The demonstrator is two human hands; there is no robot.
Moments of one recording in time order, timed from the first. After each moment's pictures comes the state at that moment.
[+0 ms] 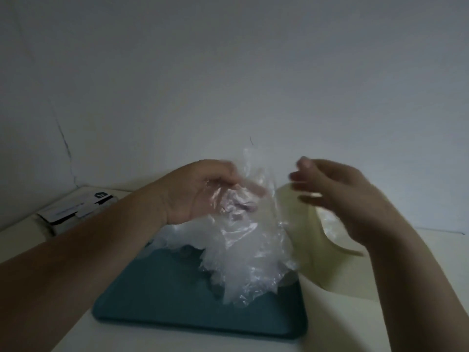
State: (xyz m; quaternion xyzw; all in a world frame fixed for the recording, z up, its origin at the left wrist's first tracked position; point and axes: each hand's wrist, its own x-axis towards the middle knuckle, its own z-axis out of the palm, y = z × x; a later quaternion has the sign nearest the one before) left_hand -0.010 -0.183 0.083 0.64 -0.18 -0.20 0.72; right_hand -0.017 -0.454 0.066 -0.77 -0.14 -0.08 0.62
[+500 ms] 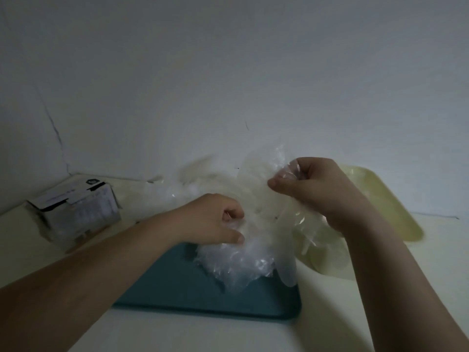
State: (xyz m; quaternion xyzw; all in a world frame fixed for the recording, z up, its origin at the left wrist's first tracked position) left_hand 0.002 -0.192 -0.001 0.95 -0.18 -0.07 0.23; right_hand -0.010 -0.436 0.051 -0.81 -0.13 -0.09 0.56
